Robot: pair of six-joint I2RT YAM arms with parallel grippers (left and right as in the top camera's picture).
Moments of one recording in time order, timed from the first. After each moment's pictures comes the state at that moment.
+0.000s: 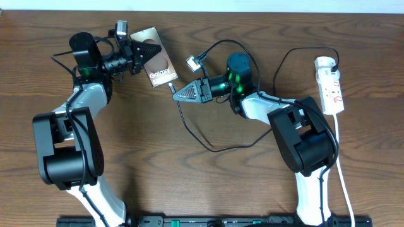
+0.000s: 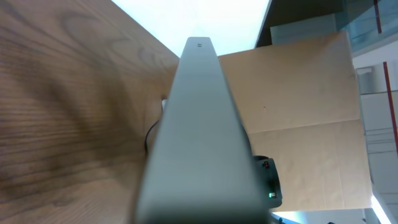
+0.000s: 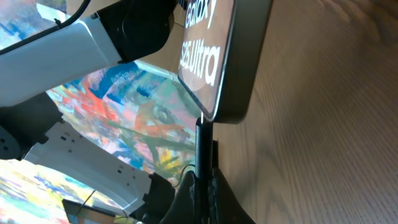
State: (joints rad) left arm 0.16 1.96 1.15 0.60 1.31 -1.14; right arm 0.48 2.19 1.23 0.90 -1.36 1.08
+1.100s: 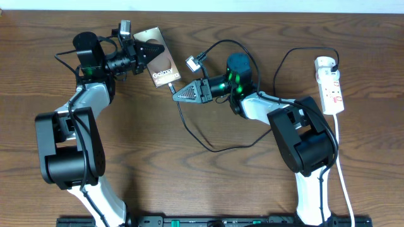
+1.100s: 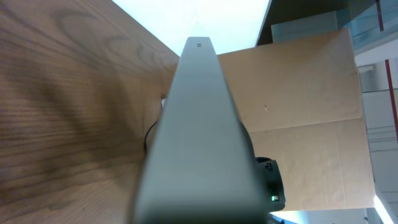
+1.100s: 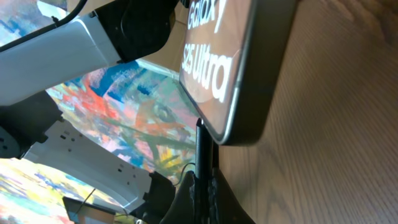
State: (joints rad) left arm 0.13 1.96 1.15 0.60 1.29 -1.14; right arm 0.48 2.19 1.23 0.92 -1.37 1.08
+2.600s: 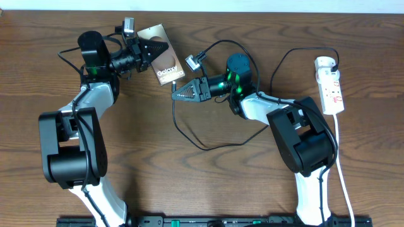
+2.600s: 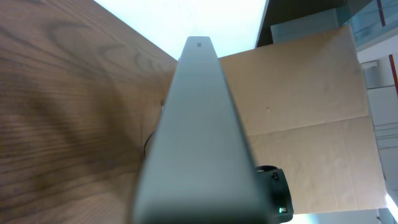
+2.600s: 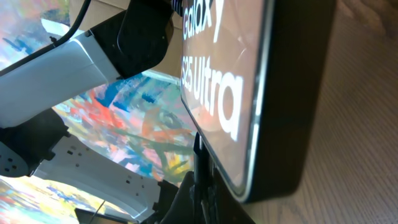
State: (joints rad) left arm 0.10 1.96 1.15 0.65 1.25 -1.14; right arm 0.48 2.19 1.23 0.95 -1.34 1.18
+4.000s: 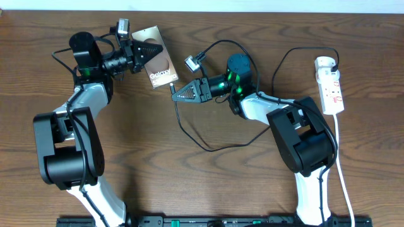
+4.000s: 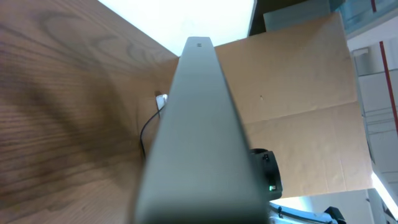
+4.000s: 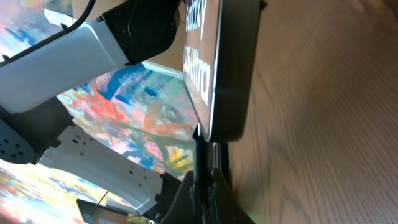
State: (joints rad) left arm 0.15 1.96 1.15 0.67 1.34 -1.14; right arm 0.48 2.19 1.23 0.97 -1.37 1.19
